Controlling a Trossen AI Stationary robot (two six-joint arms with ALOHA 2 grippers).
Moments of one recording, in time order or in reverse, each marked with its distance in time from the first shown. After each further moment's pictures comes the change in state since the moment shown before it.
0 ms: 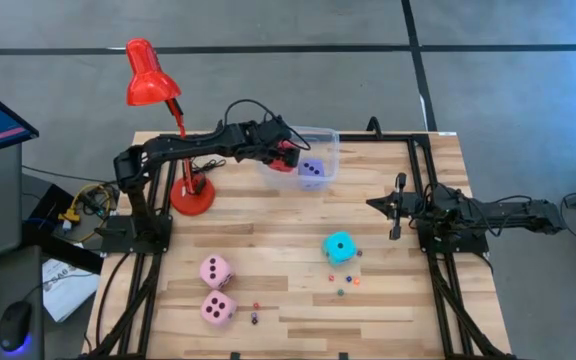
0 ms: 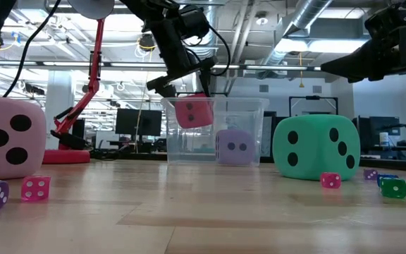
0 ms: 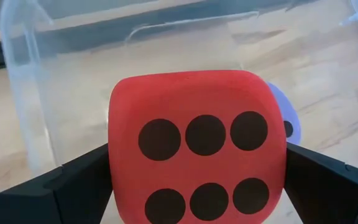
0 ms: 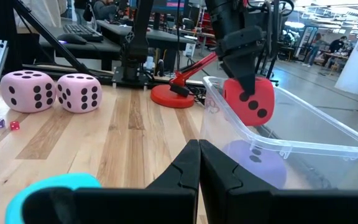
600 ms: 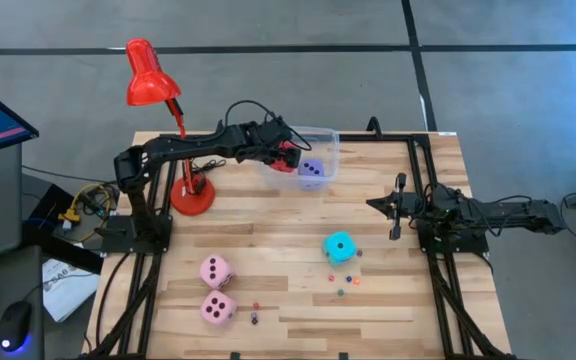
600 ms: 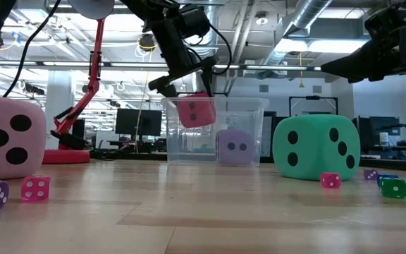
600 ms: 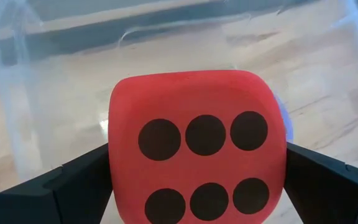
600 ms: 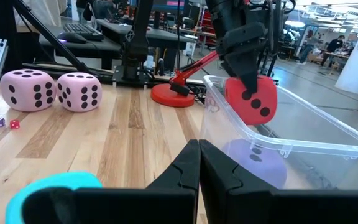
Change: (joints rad) left arm 0.005 0.000 0.000 0.027 0.004 -0.006; right arm 0.000 0.000 0.000 -0.004 0.000 0.000
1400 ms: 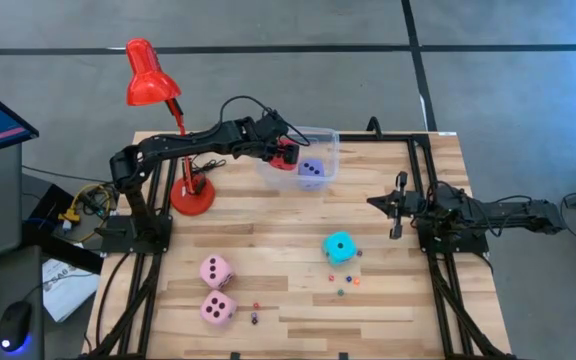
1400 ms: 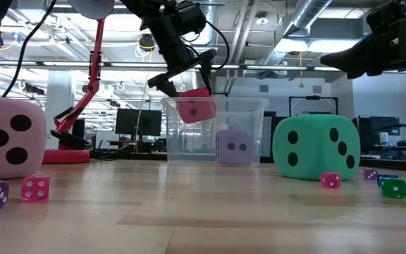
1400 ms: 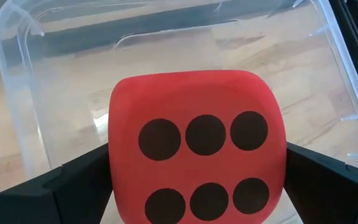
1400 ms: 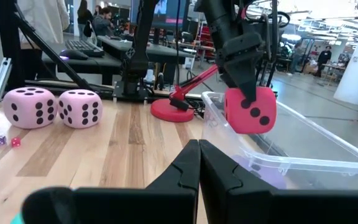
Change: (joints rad) left arm 0.015 -0.028 0.000 -0.006 0.052 0.011; right arm 0.000 0.000 -0.001 0.064 -0.007 0.000
